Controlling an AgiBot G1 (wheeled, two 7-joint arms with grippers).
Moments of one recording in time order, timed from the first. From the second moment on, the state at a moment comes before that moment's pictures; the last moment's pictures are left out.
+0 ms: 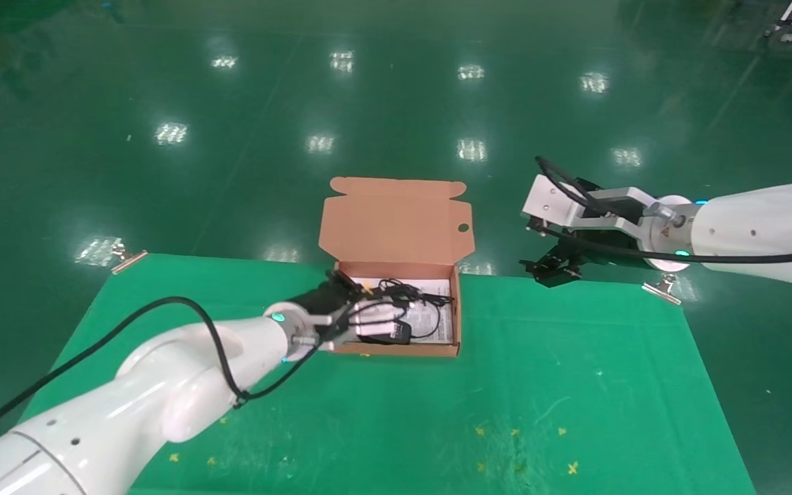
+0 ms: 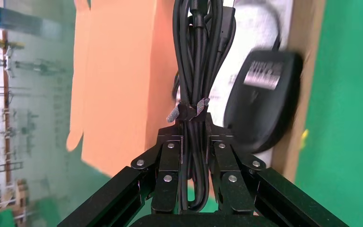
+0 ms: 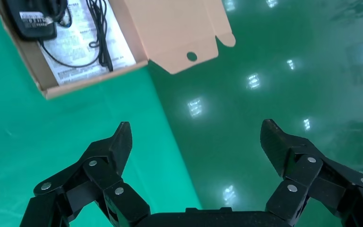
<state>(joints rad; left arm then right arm) -1.39 1.37 1.13 -0.72 2.35 0.37 -0.49 1.84 -0.89 -1.43 1.06 -1.74 -0.64 0.68</state>
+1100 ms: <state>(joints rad) -1.43 1.36 1.26 -0.72 2.25 0.32 -0.50 1.89 -0.84 -1.44 1.13 -1.84 -0.65 0.79</state>
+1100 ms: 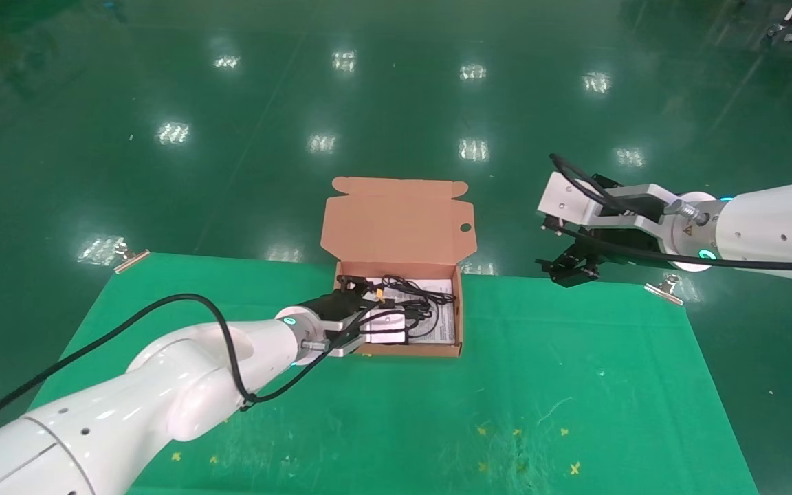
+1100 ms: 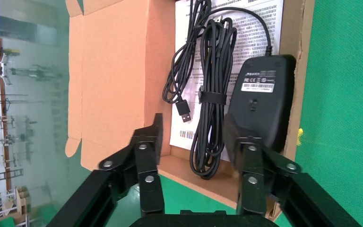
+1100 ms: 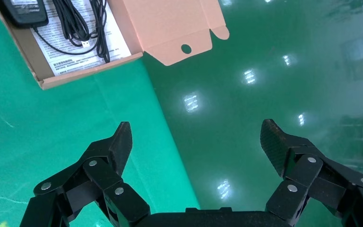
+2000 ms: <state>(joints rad) -1.44 1.23 1.07 -0.76 2.04 0.46 -0.47 1.85 -0.83 -1.26 1.06 -1.73 -0.71 0.65</state>
